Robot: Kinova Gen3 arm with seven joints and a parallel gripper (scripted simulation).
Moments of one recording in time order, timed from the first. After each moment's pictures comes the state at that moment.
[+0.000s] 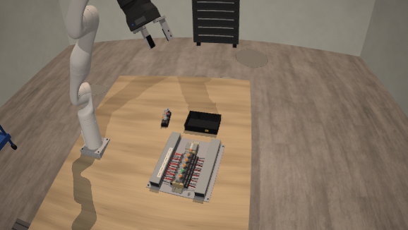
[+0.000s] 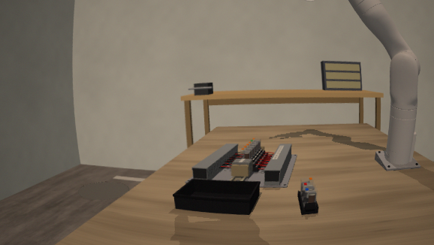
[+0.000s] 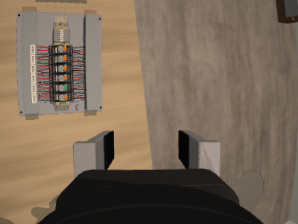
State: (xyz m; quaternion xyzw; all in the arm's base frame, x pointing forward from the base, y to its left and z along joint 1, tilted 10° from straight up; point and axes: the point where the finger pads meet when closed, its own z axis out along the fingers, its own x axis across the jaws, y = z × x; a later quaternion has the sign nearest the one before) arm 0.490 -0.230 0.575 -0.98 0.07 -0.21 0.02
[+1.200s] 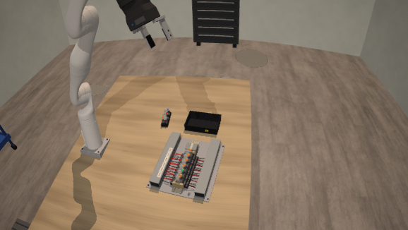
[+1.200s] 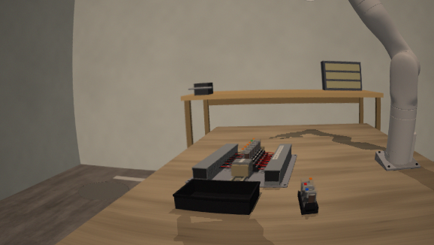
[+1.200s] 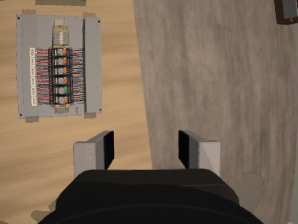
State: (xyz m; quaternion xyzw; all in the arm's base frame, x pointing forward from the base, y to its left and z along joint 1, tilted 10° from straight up) arm 0.490 -0.230 0.576 -0.98 0.07 -0.21 0.02
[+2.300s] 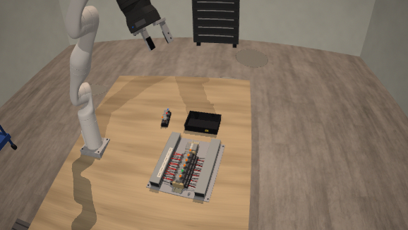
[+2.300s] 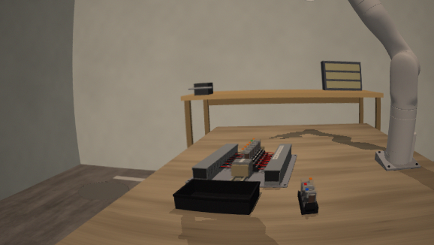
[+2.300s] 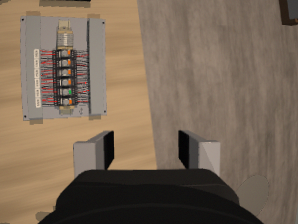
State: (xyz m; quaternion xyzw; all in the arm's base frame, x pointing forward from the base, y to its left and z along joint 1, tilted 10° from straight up) arm 0.489 -0.228 0.569 -0.98 0.07 -0.20 0.03
